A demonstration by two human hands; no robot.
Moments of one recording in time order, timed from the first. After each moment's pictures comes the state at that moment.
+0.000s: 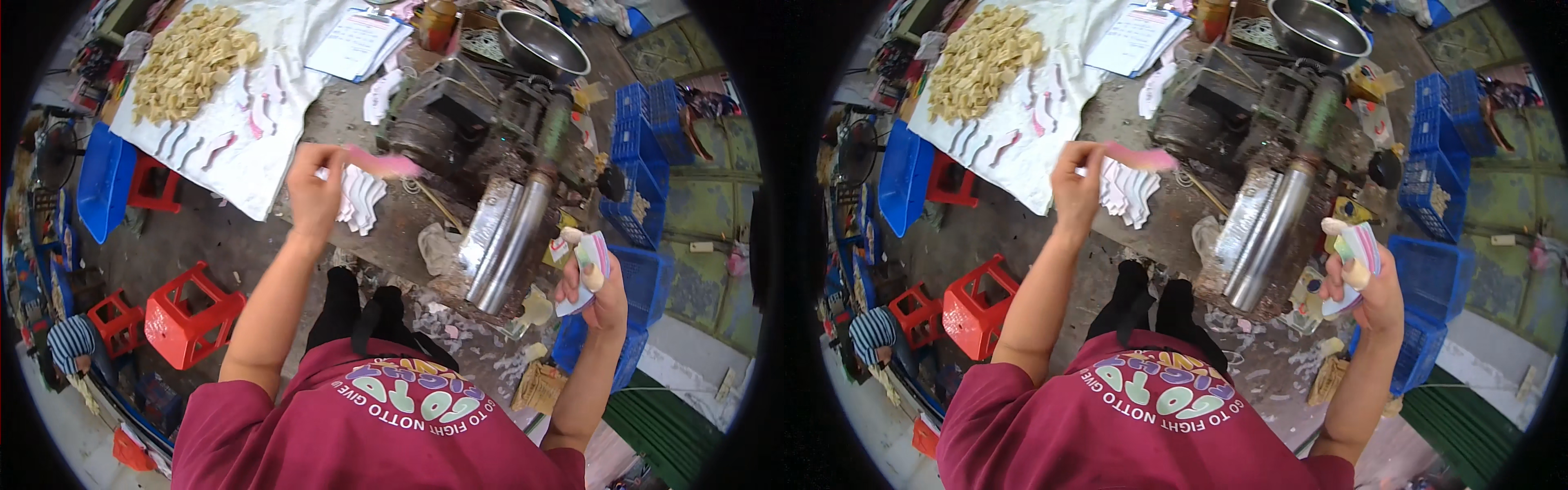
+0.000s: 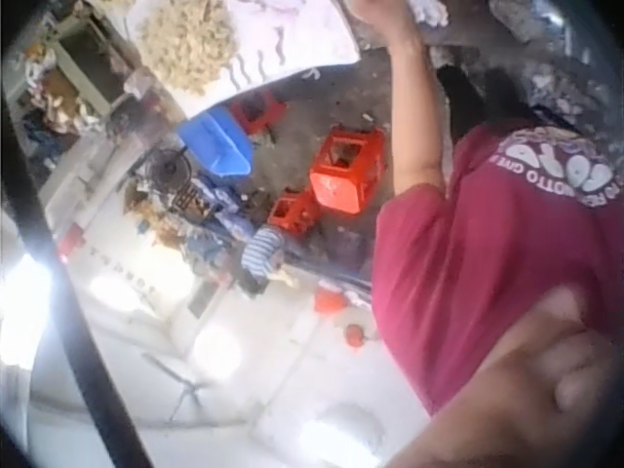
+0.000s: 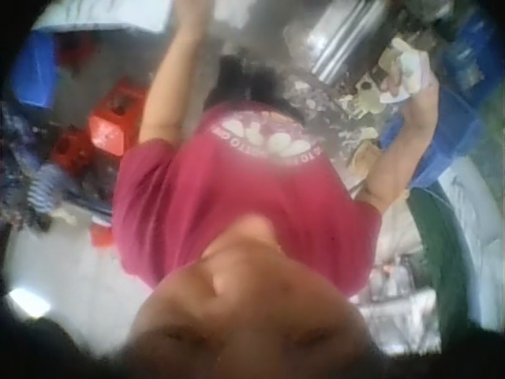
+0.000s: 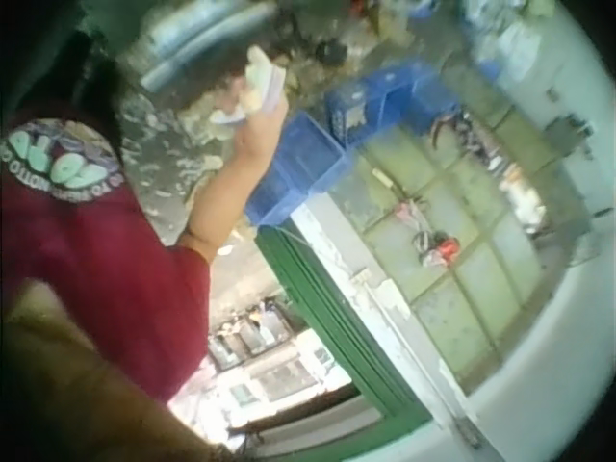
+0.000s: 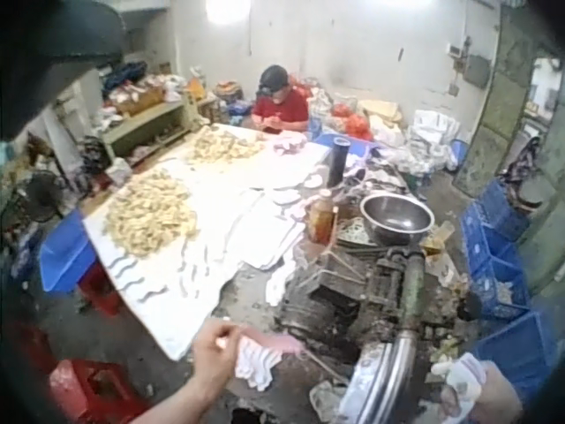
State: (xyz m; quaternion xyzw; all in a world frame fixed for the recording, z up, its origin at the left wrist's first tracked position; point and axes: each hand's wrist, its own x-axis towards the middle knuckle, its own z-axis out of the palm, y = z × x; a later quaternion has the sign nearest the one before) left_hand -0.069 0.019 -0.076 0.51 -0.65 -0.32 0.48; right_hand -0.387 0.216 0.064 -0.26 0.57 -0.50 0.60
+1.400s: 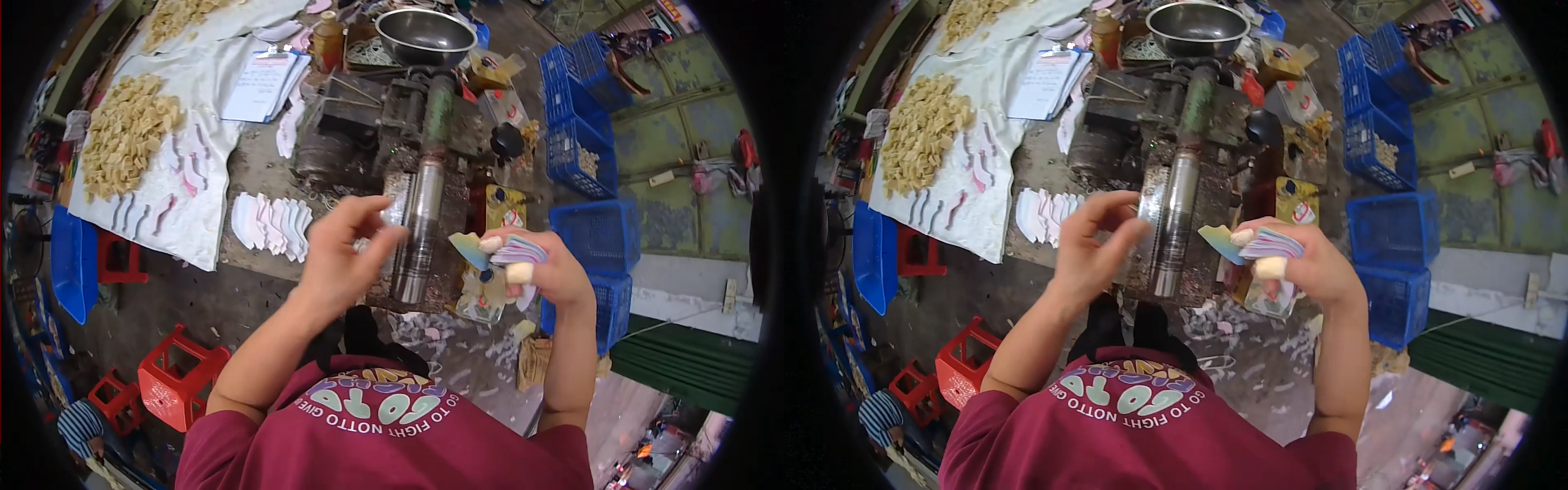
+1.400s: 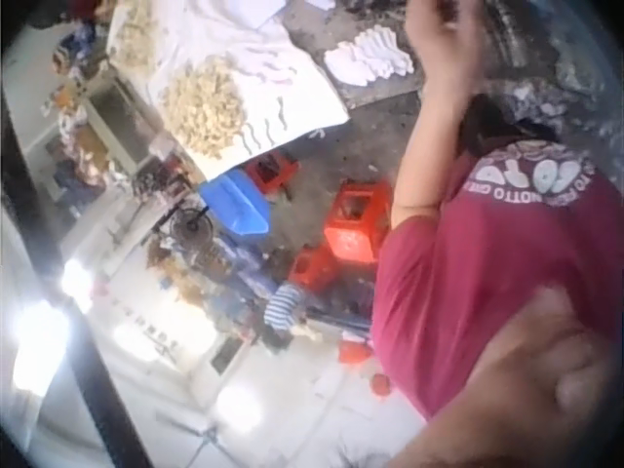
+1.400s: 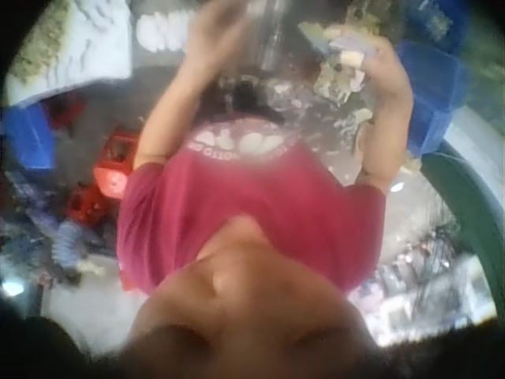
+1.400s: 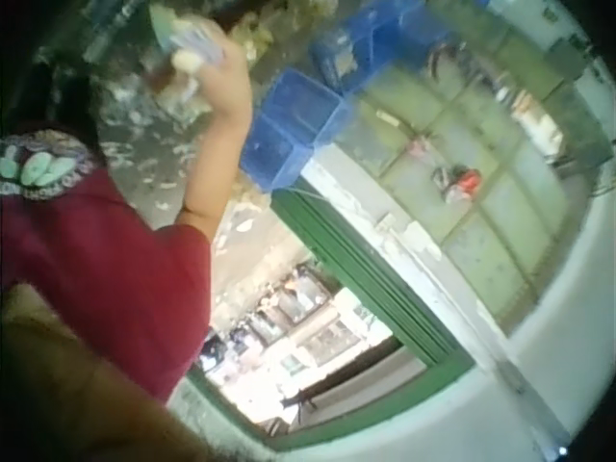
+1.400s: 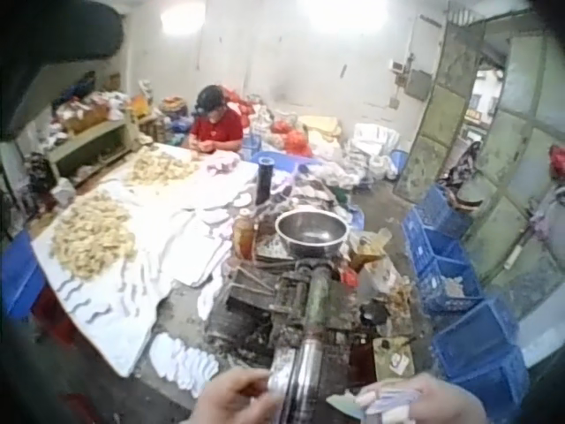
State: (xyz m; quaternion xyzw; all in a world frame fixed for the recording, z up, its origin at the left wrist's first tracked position) left_hand -0.164 0.106 0.017 0.32 -0.66 -0.58 0.35; right_hand -0.406 0.238 0.095 -0.31 0.61 -0.38 0.62
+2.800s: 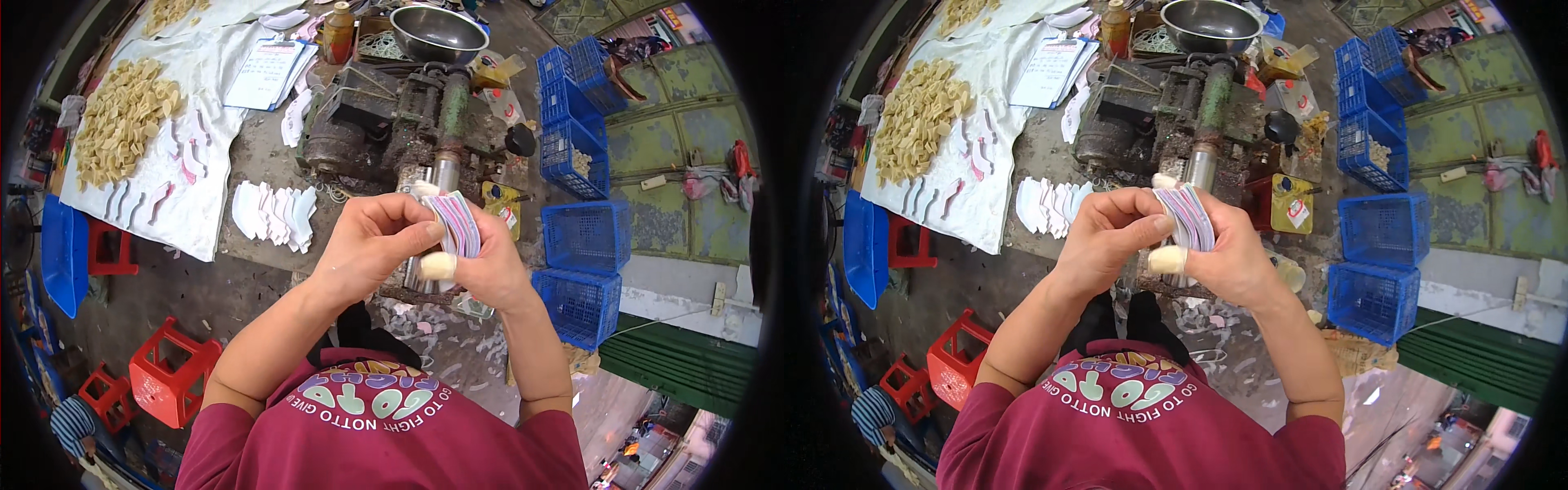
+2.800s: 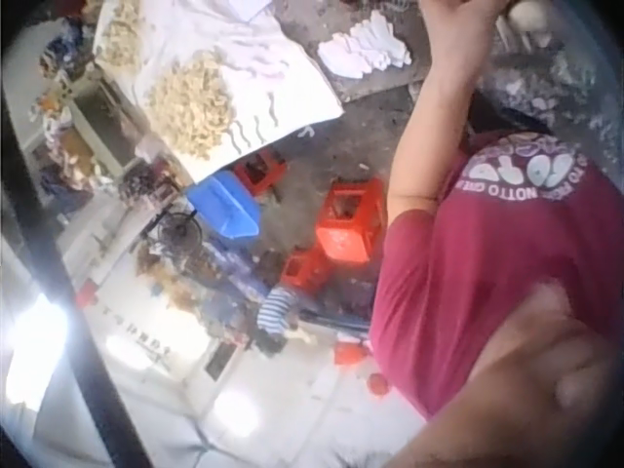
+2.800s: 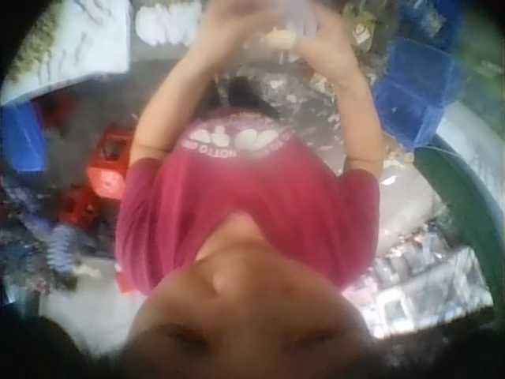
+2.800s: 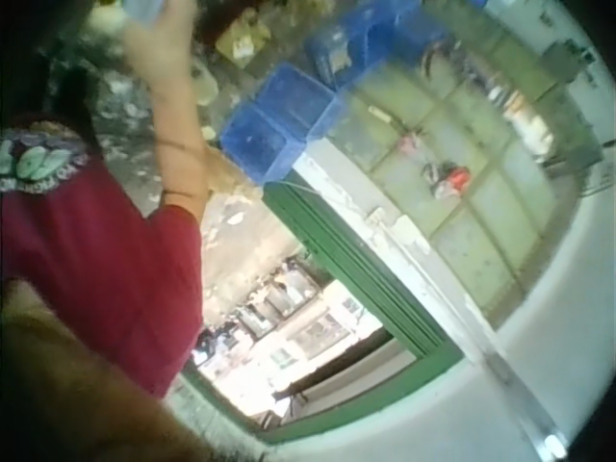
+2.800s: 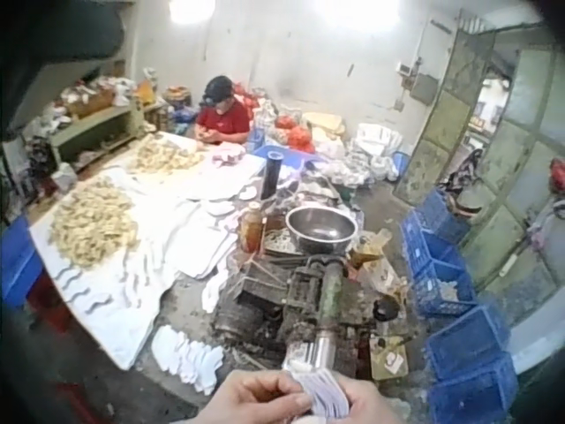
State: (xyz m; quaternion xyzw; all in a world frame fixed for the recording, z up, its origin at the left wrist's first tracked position) left_hand -0.157 0.095 0.053 0.20 -0.38 -0.87 0.24; right_hand -0.305 0.184 0.083 -0.35 0.55 -0.50 0.57
